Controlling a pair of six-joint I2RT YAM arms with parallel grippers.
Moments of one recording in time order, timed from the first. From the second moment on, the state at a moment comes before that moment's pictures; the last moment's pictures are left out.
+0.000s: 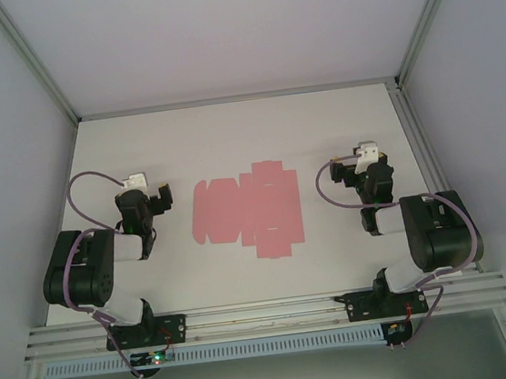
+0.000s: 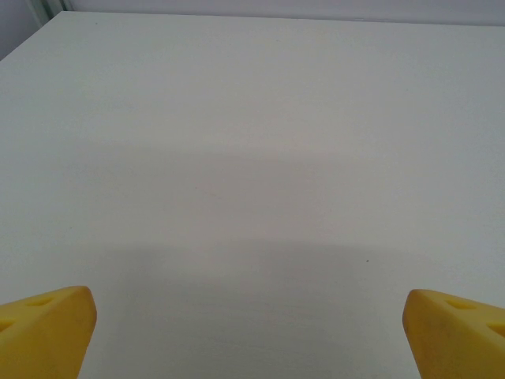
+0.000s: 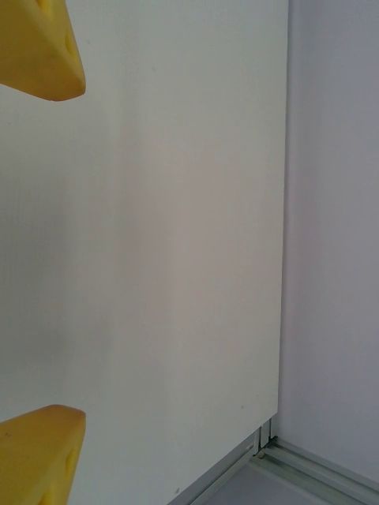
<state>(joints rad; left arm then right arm) -0.01 1.56 0.37 0.78 -0.11 -0.07 0.00 1.53 0.32 0.95 0.00 0.00</state>
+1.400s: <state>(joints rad) -0.16 1.65 0.91 -0.39 0.46 -0.50 0.41 1.84 1.07 -0.34 -0.03 0.40</state>
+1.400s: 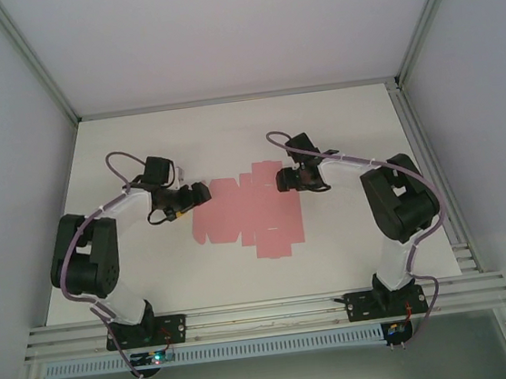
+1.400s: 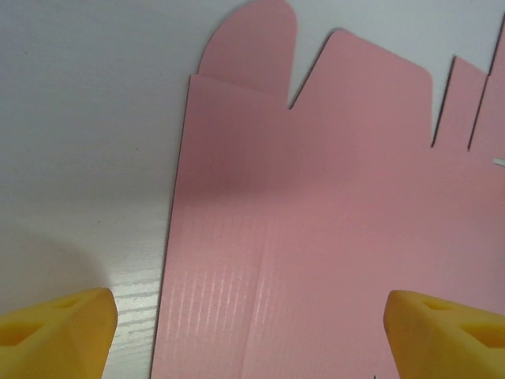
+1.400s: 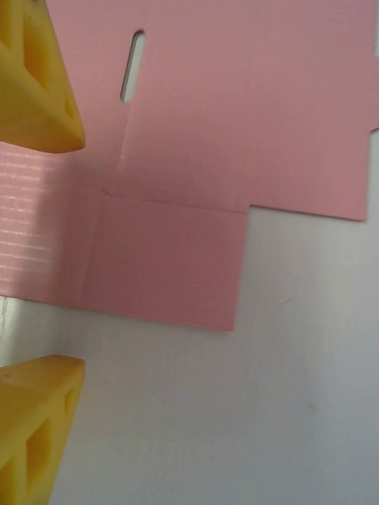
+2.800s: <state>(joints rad) -0.20 1.49 0.77 -0.27 0.69 -0.66 0.37 1.81 0.88 0.00 -0.09 0.53</state>
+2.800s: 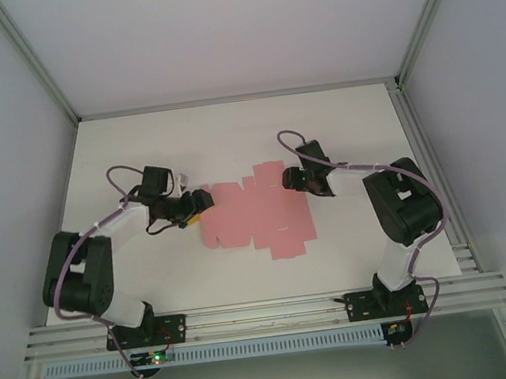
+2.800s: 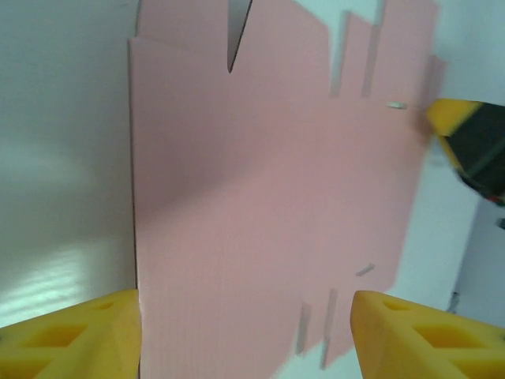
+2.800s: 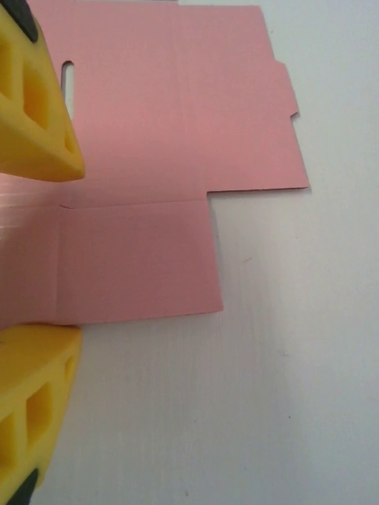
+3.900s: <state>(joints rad) -0.35 1.21 0.83 -0.22 0.70 -0.38 0.06 1.45 0.61 0.18 -0.84 0.47</state>
